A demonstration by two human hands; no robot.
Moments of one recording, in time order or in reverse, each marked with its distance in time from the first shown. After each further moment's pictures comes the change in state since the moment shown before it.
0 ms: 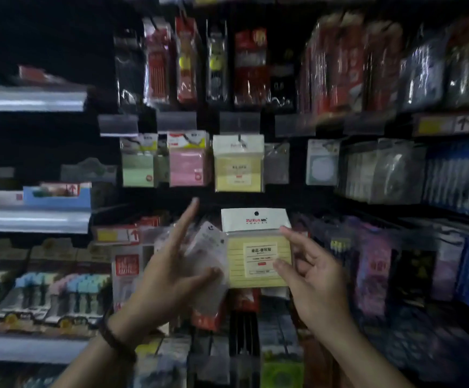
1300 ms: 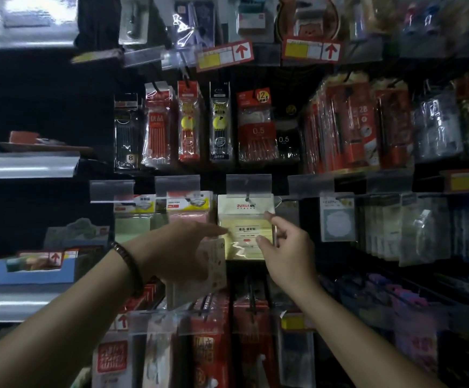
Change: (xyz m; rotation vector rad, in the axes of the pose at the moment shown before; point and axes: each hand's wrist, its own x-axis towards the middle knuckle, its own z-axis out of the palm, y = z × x) left_hand 0.186 0.066 -0.067 1.009 -0.388 0.093; right_hand 0.189 -0.008 0.070 -0.308 0.117 -0.181
